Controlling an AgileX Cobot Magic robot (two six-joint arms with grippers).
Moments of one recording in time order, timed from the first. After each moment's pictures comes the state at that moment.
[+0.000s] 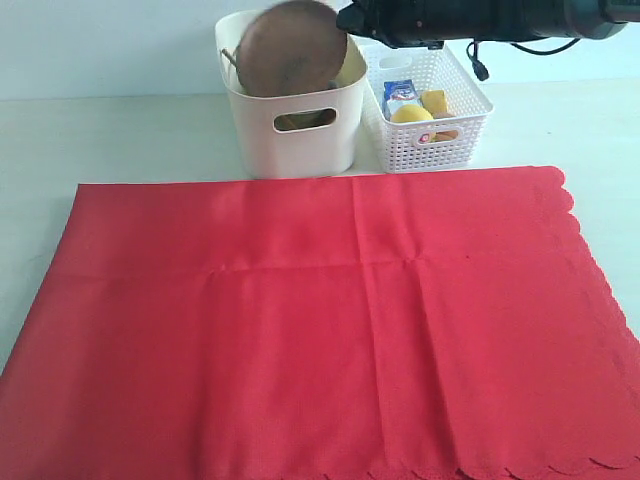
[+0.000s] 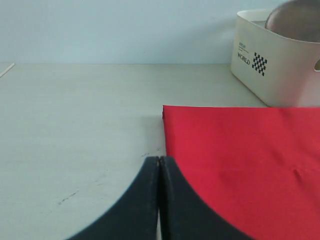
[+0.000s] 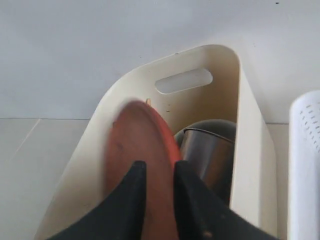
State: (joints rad) left arm -0.04 0.01 0.00 0.03 0.32 -0.03; right arm 0.22 2.27 -1.78 1.53 0.52 -1.07
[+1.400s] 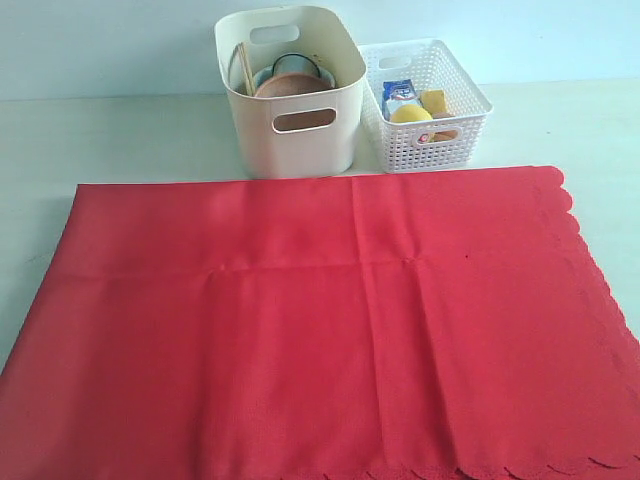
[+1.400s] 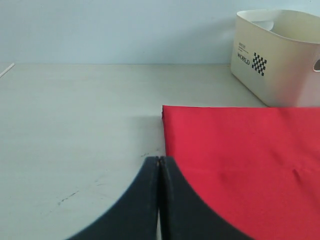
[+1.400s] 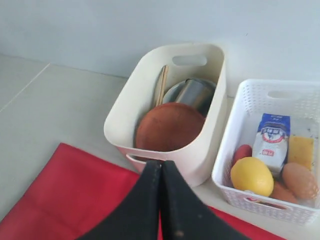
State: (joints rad) left arm -0.04 0.01 0.00 0.03 0.32 -0.03; right arm 0.04 1.52 -1.30 1.02 0.77 -0.85
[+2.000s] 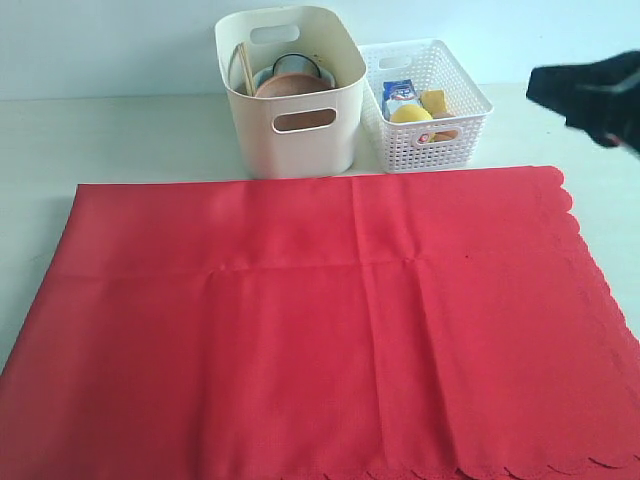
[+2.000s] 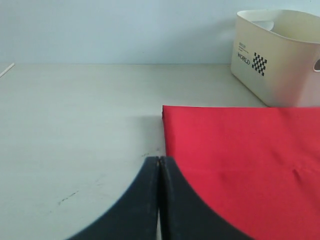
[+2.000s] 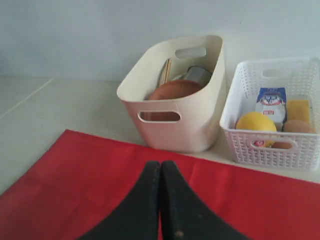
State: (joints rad) left arm -0.04 0.01 0.00 0.03 0.32 -0.03; right arm 0.04 1.06 -0.52 1.73 0.59 -1.63
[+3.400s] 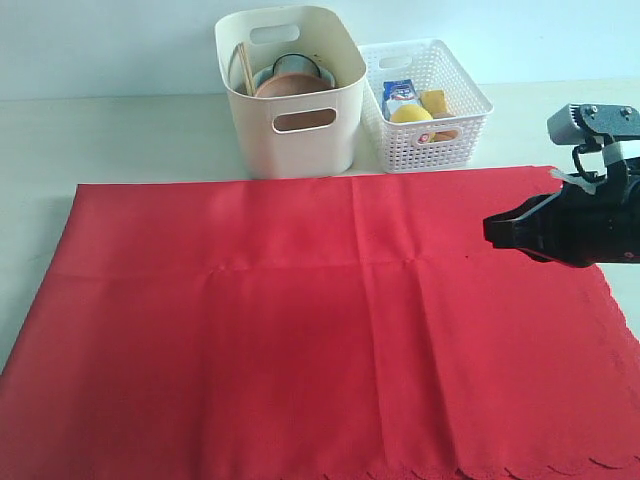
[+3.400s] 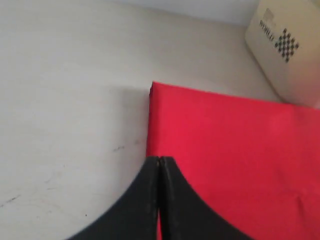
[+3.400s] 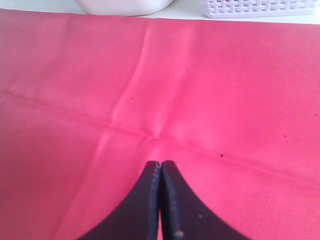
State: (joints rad) left arm -0.04 1.05 -0.24 0.15 -0.19 -0.33; right arm 0.04 1.52 -0.50 1.74 0.54 -1.80
